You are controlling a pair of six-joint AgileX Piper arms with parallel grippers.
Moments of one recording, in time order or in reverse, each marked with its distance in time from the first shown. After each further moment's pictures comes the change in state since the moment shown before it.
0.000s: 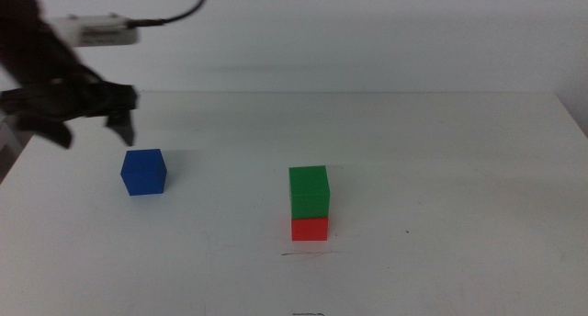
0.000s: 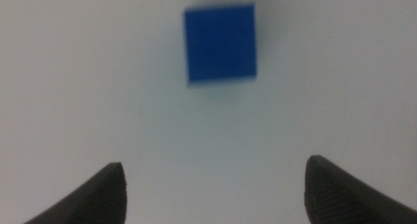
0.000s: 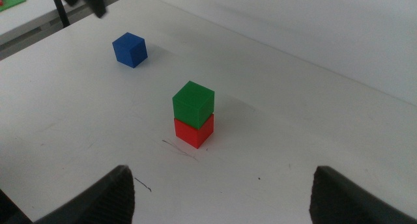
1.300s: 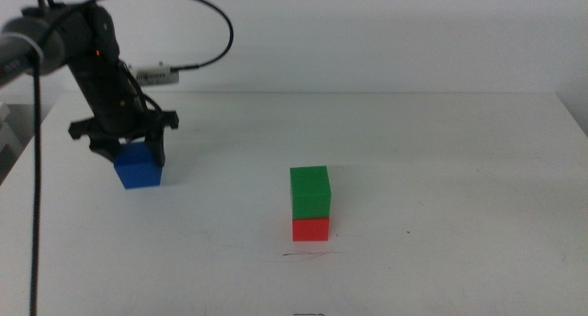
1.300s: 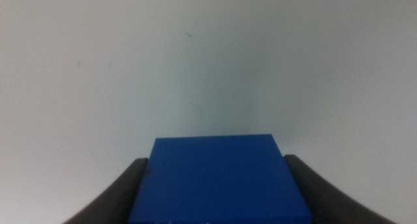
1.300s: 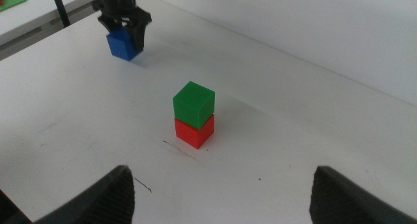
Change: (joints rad) left arm 0.000 0.464 -0.357 -0.043 0.105 -0.054; right arm 0.000 0.000 0.000 0.000 0.000 0.000
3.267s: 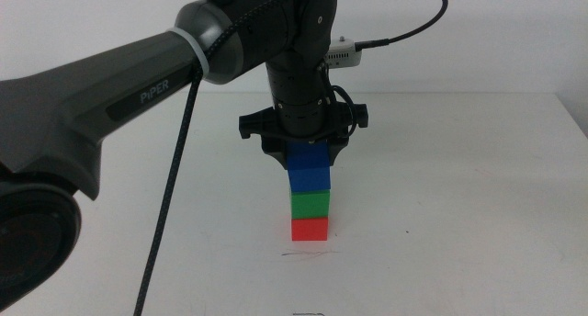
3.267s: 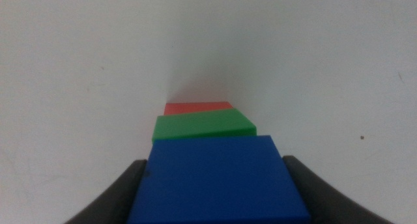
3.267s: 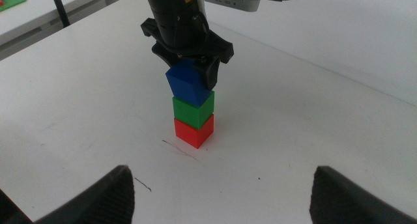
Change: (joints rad) left arm -0.615 -0.134 -0.088 0.121 0.027 -0.590; right arm 0.000 0.000 0.000 0.000 0.000 0.000
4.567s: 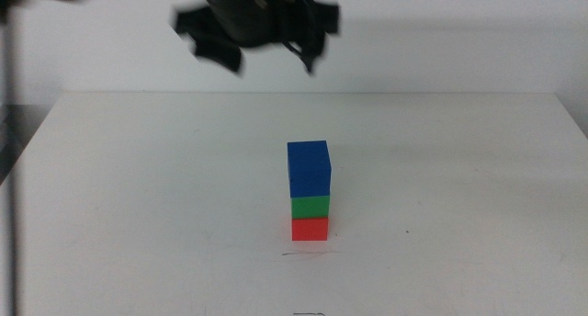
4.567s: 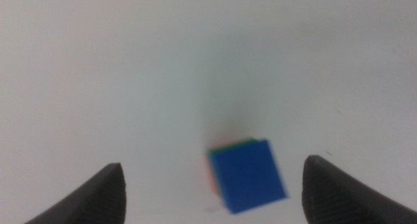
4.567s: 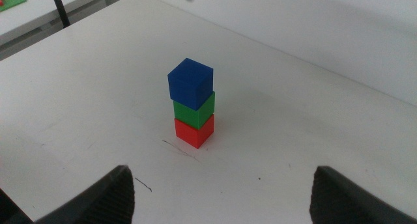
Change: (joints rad) left arm 0.010 -0.300 -0.010 0.128 0.010 0.174; right arm 0.000 0.000 0.000 0.000 0.000 0.000
